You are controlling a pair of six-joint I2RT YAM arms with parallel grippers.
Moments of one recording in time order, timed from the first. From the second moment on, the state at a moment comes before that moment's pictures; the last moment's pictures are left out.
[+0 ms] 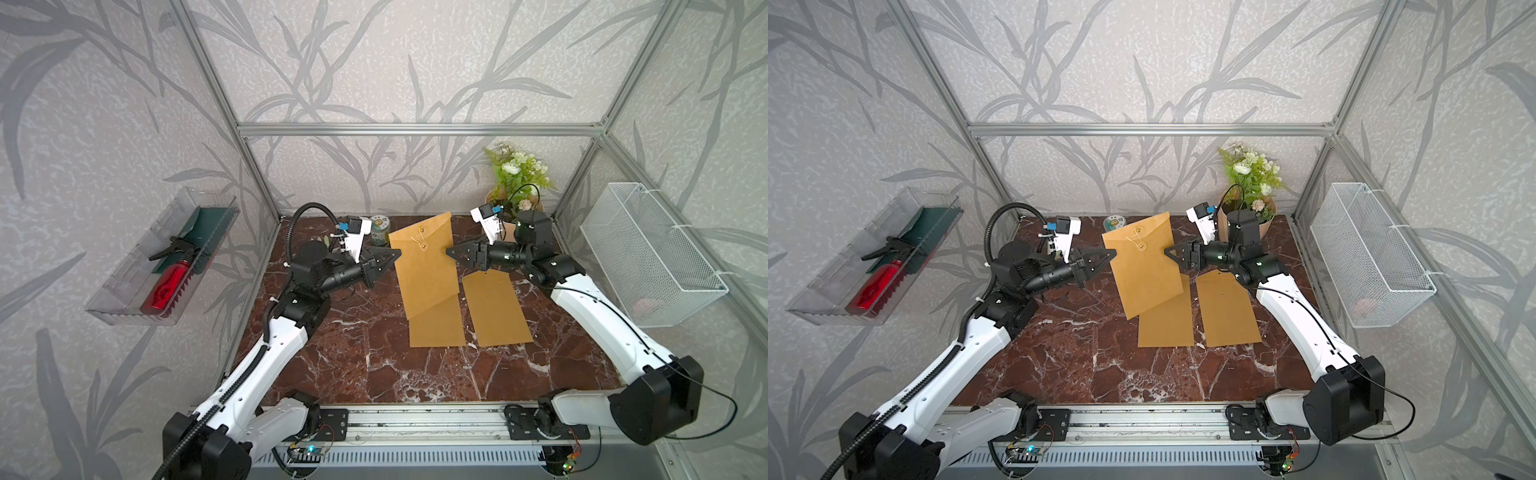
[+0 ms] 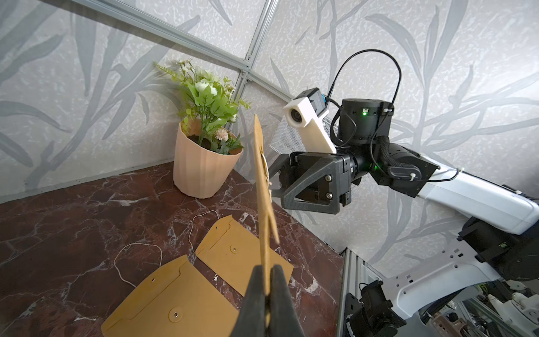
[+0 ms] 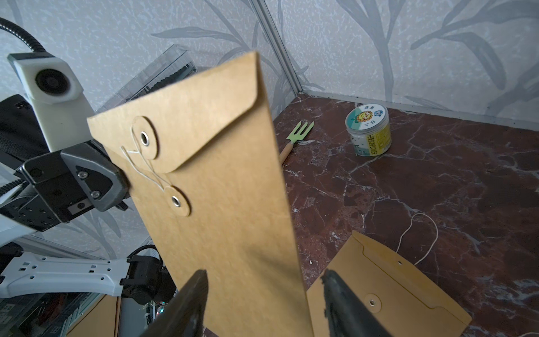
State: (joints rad) left arm -0.33 1.06 0.89 0.19 0.76 -0.46; right arm 0.32 1.34 1.21 -0.29 -0.80 0.24
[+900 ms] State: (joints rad) left arm -0.31 1.19 0.87 0.47 0.82 -0.67; right arm 0.31 1.29 1.19 -0.26 -0.91 0.25
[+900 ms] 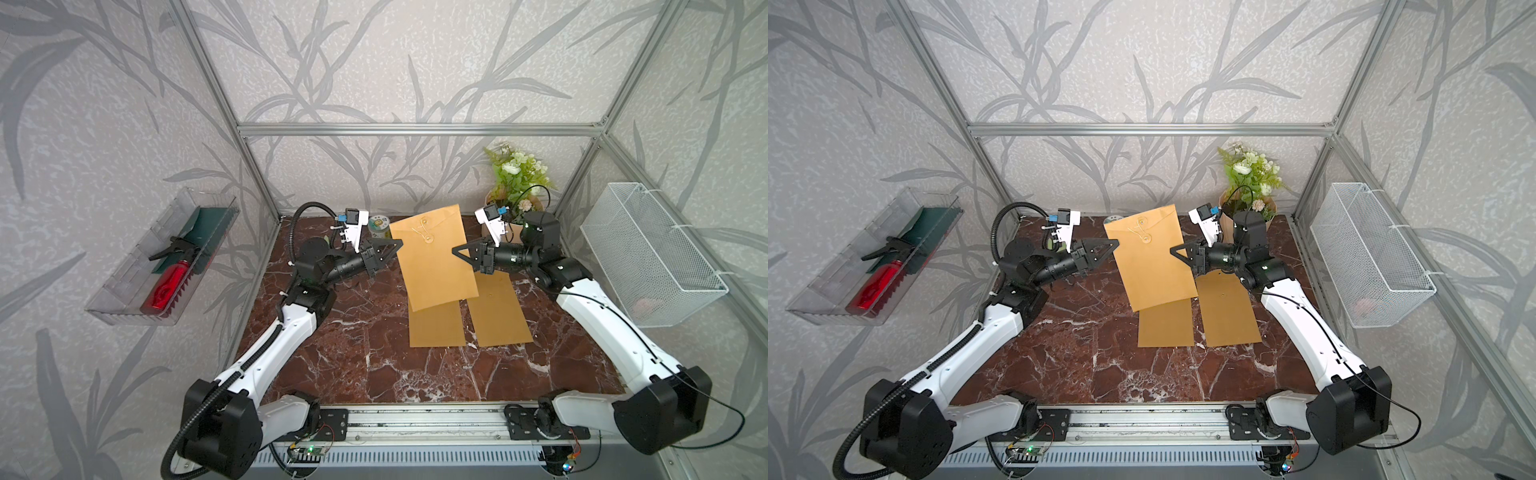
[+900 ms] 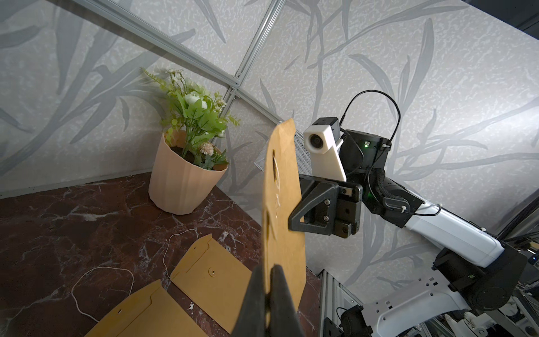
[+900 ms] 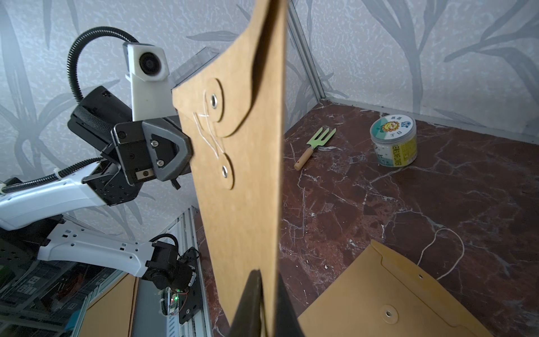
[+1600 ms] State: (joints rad) left arm -0.31 1.23 0.87 0.59 0.80 -0.78; right arm 0.31 1.26 1.09 -0.02 -0.94 0.43
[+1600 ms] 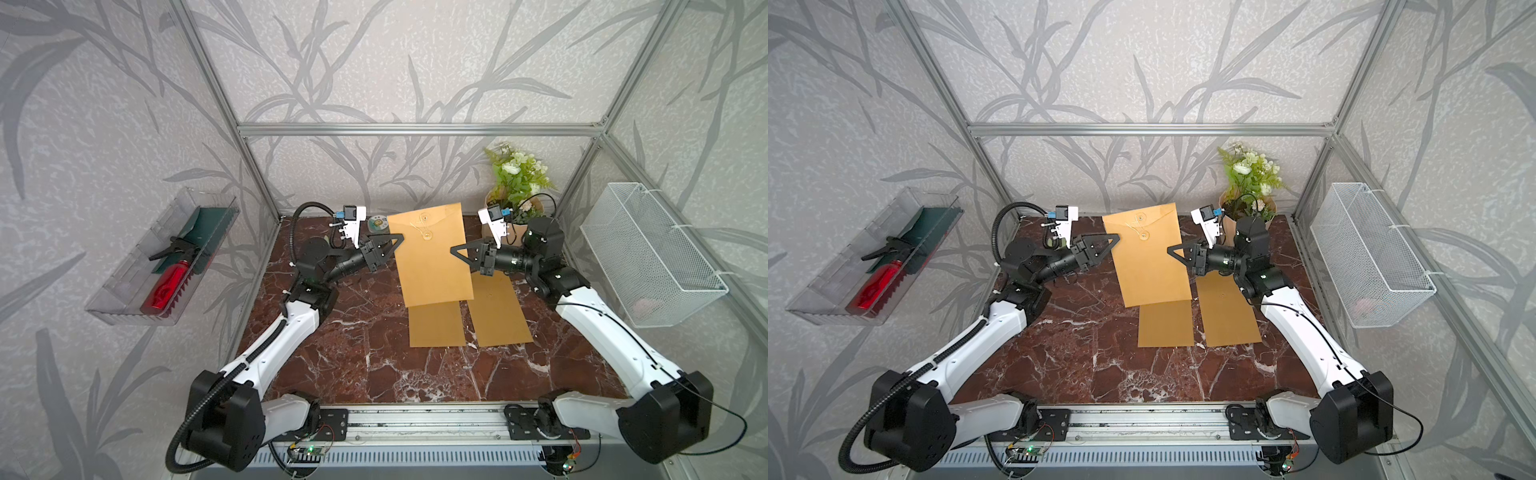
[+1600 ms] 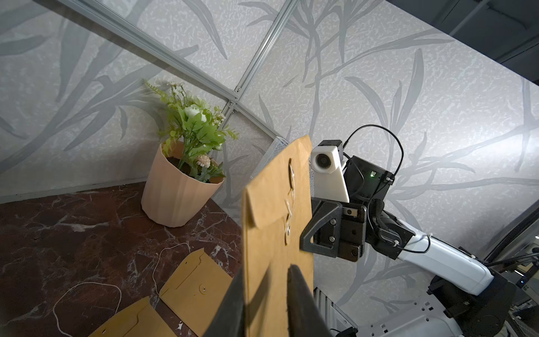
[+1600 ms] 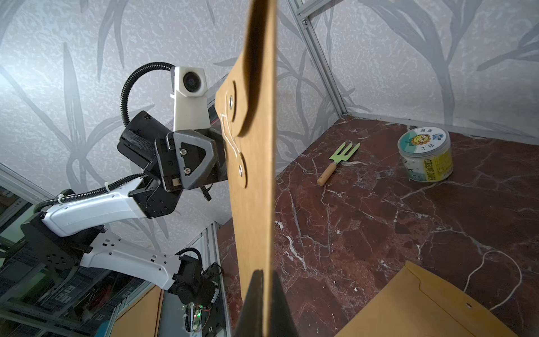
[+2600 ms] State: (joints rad) left arm -0.35 1.32 0.93 0.61 0.79 -0.82; right arm 0.33 1.27 1.09 0.04 -0.94 0.47
